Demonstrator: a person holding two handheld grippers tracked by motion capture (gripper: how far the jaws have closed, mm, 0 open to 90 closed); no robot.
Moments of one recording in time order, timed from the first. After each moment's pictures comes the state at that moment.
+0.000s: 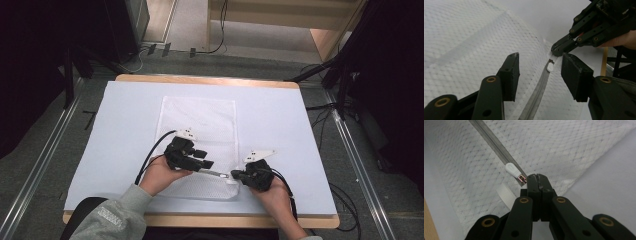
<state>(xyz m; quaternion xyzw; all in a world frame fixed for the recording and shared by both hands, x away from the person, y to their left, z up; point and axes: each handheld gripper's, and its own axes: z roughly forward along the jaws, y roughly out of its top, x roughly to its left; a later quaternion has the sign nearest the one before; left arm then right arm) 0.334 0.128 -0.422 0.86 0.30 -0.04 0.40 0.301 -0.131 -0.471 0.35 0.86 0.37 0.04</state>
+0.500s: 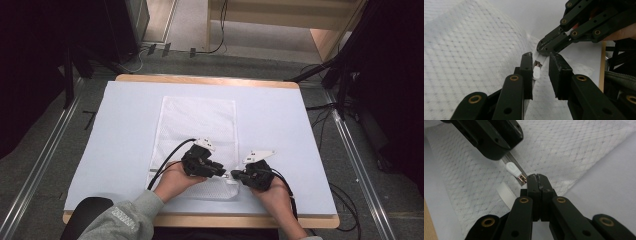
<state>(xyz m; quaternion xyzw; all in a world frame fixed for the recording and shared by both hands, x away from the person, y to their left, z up) 0.331 0.088 -0.448 0.88 0.28 -0.07 0.38 0.301 -0.132 -0.471 0.34 0.86 0.37 0.04</state>
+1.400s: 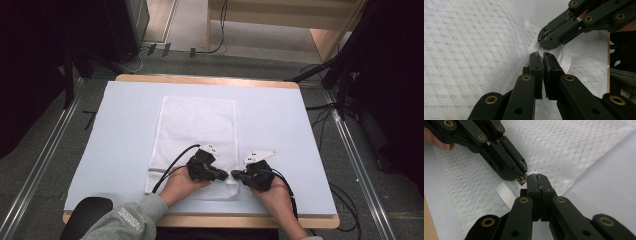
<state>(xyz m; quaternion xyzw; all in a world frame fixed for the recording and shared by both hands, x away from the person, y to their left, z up) 0.331 0.080 -0.472 0.88 0.28 -0.10 0.37 0.301 -0.134 -0.472 0.34 0.86 0.38 0.04</state>
